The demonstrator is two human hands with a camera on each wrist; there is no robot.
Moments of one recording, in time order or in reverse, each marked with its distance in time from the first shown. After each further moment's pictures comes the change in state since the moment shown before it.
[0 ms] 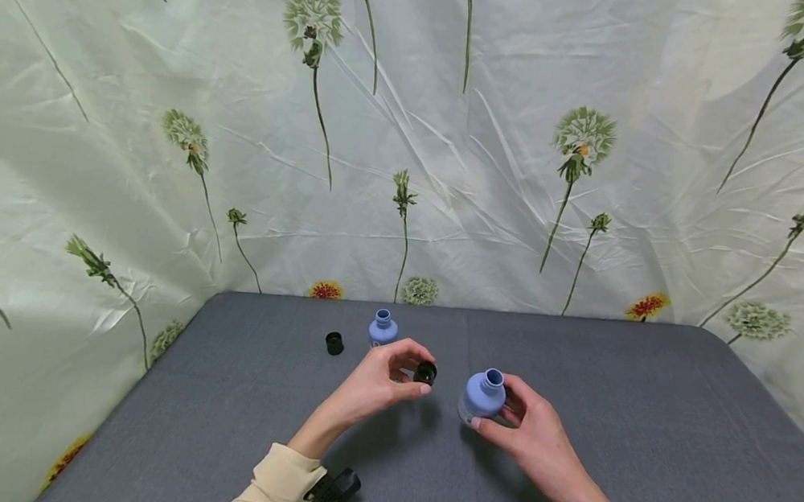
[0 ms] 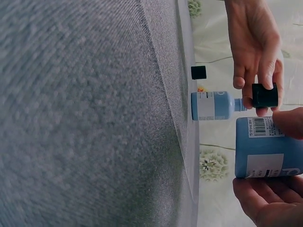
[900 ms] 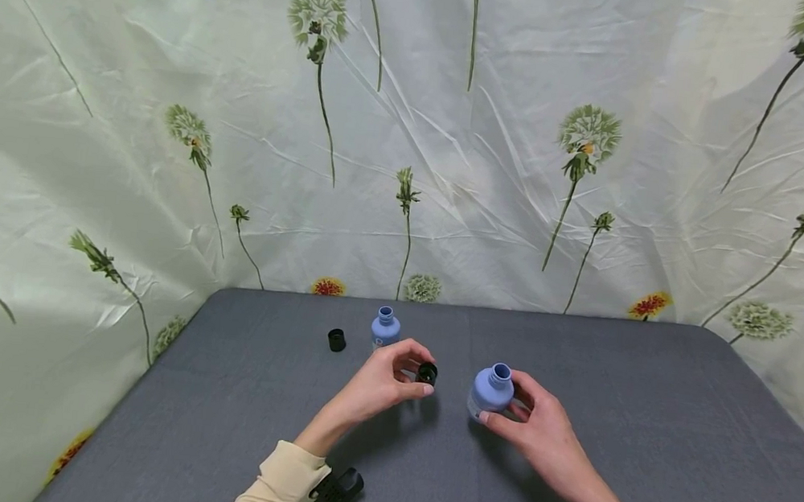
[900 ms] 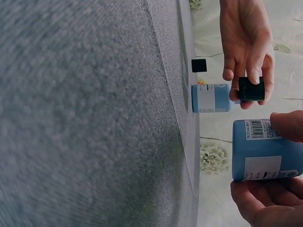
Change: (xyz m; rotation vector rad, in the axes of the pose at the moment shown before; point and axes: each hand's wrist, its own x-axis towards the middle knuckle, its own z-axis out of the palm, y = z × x) left_hand 0.001 -0.011 0.003 0.028 0.029 -0.039; right_hand 0.002 0.002 -0.006 -0.053 0.013 0.024
